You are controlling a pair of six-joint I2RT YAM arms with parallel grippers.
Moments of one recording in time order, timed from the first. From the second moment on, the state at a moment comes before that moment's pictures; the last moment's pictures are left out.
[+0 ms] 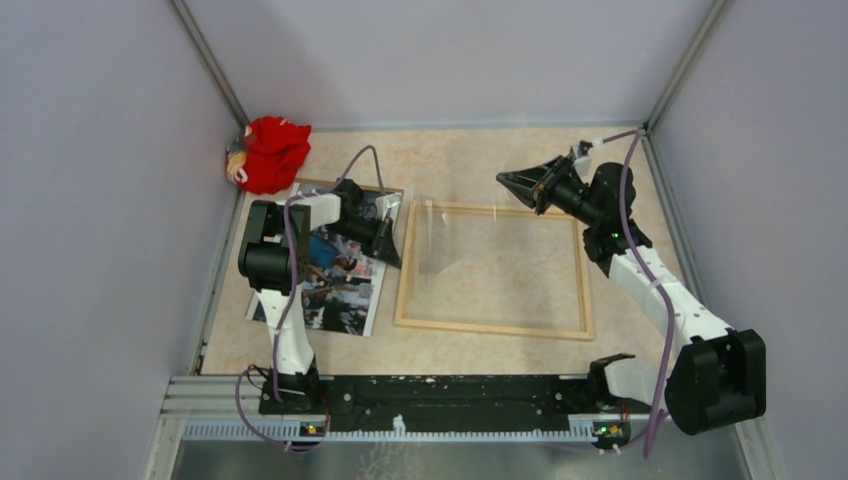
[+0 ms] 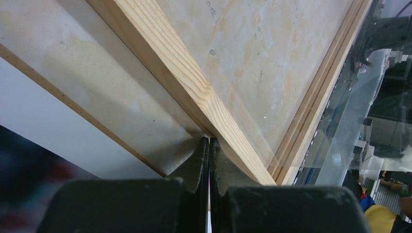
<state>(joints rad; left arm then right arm) -0.16 2.05 1.26 -0.65 0.95 0.33 0.24 1.18 0.84 0.30 -0.59 1.47</state>
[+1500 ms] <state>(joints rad) -0.16 2.05 1.26 -0.65 0.95 0.33 0.24 0.99 0.75 0.13 -0.55 1.42</state>
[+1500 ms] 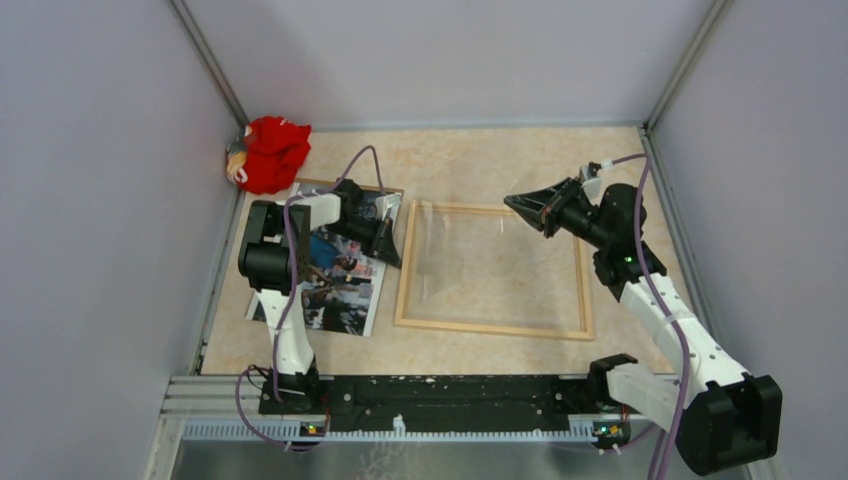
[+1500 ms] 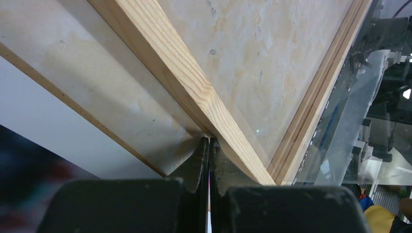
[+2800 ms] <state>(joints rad) -0.16 2.05 1.26 -0.65 0.95 0.32 0.13 0.97 0.82 -0.34 -0.56 1.02</state>
